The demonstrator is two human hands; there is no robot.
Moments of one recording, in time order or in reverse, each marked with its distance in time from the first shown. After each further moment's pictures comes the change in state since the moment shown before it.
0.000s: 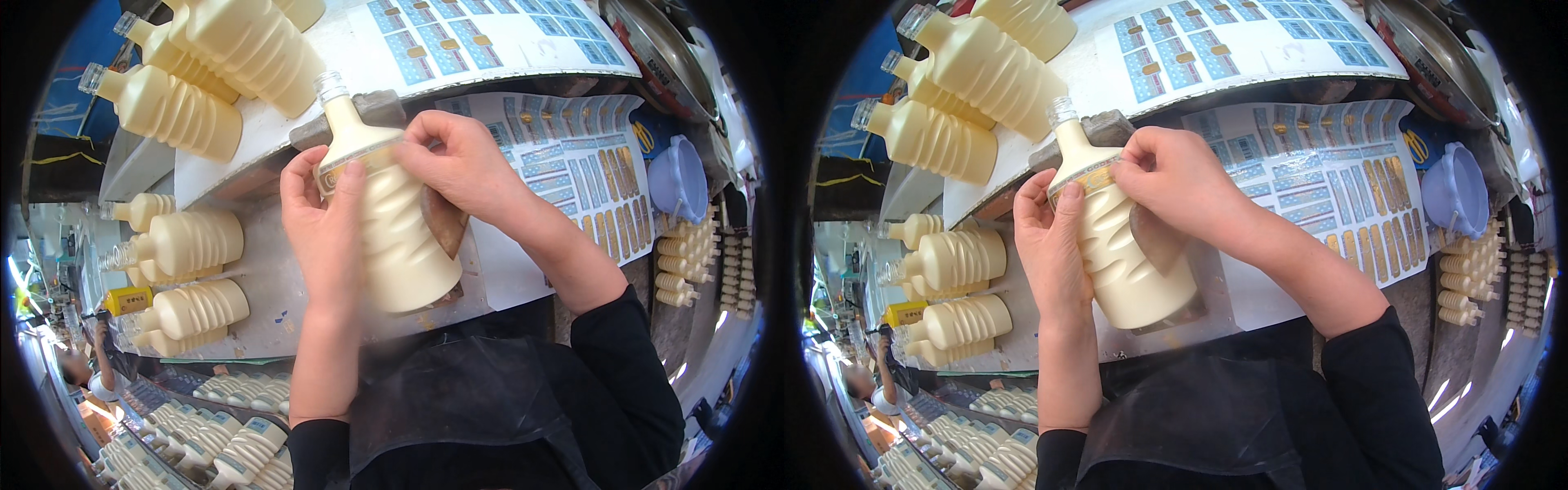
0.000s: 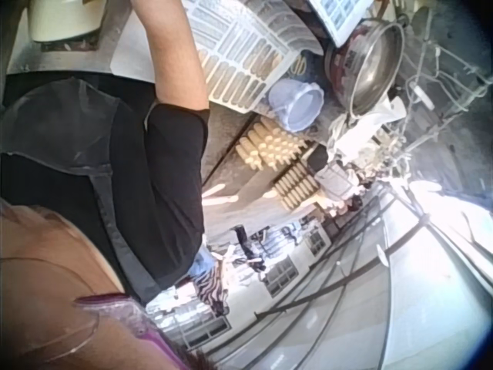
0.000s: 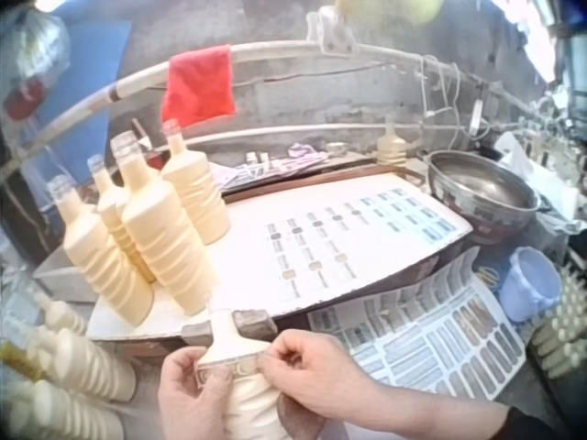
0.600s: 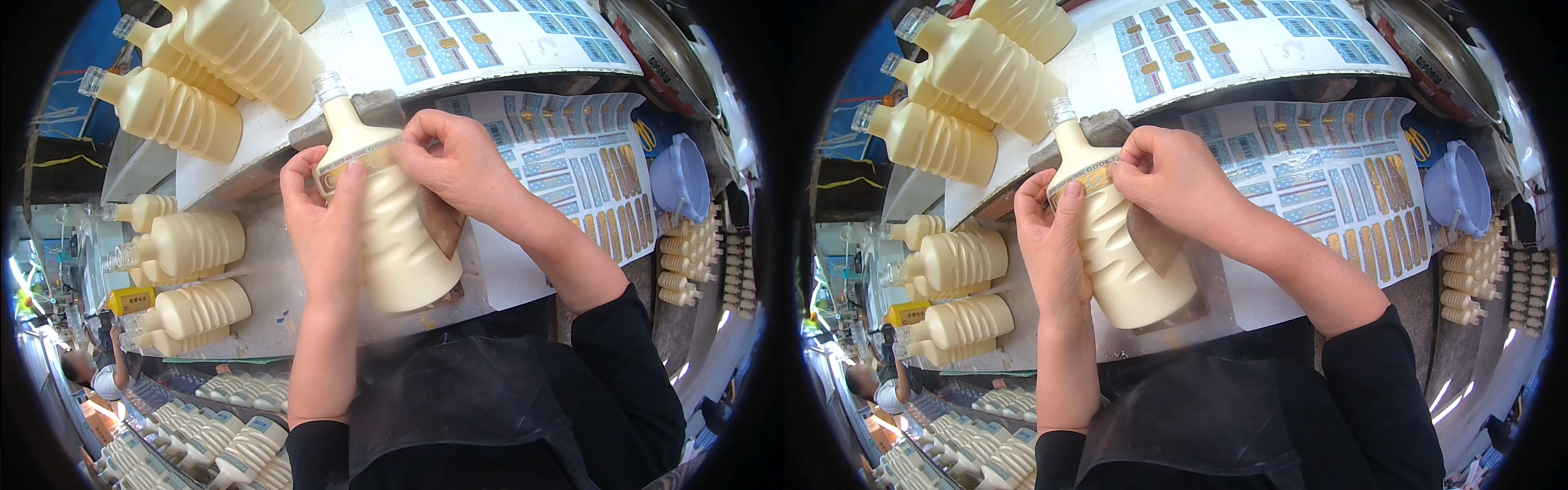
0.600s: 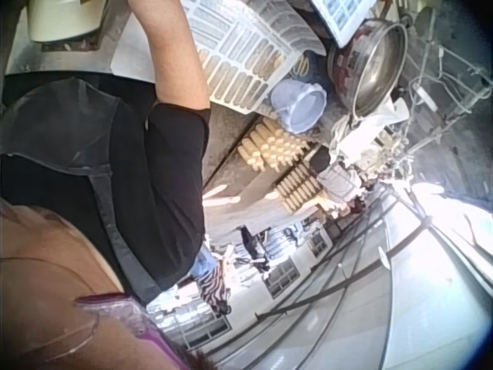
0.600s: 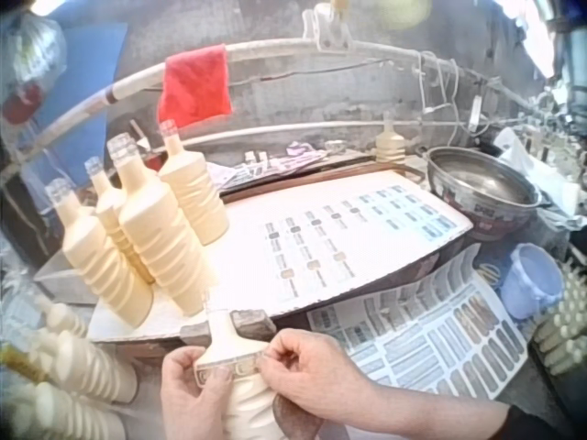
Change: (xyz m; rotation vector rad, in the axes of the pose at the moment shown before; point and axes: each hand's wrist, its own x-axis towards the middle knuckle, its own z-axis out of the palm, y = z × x) left_hand -0.001 0.005 0.004 0.023 -0.002 -0.050; right_hand 0.000 0.003 0.002 -0.051 0.036 -0.042
